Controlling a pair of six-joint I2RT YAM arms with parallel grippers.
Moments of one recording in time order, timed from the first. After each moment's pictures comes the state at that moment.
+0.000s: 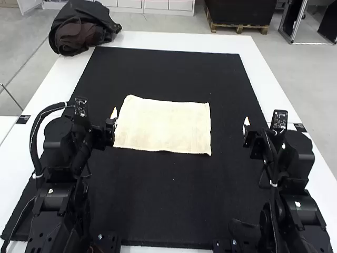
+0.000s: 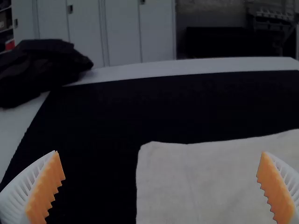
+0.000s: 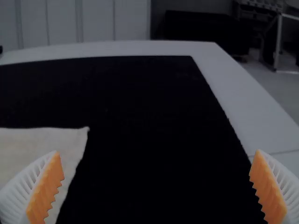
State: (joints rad) left arm 0.09 0.01 0.01 0.00 0.18 0.04; right arm 0.05 0.01 0.01 -0.07 0.08 -0.03
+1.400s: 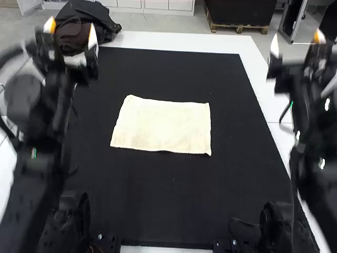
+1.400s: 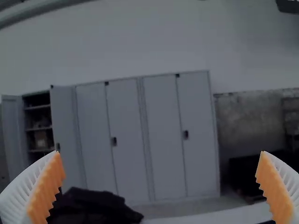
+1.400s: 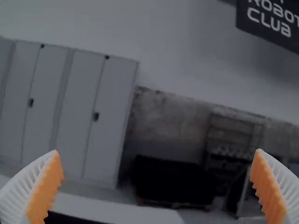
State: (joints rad) left arm 0.09 0.34 0.38 0.43 0.06 0.06; right arm 0.01 0.36 0.42 0.36 0.03 -0.21
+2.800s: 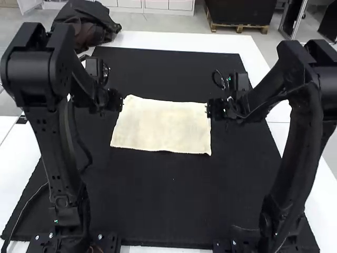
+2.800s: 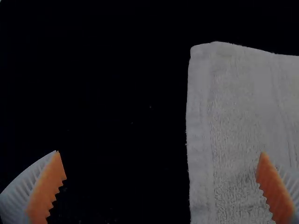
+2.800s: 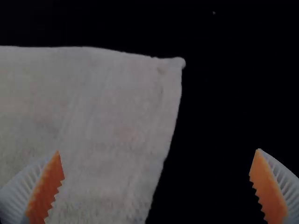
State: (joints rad) left arm 0.10 1.76 0.81 0.30 0.07 0.11; right arm 0.21 1.80 0.77 0.42 -0.06 0.00
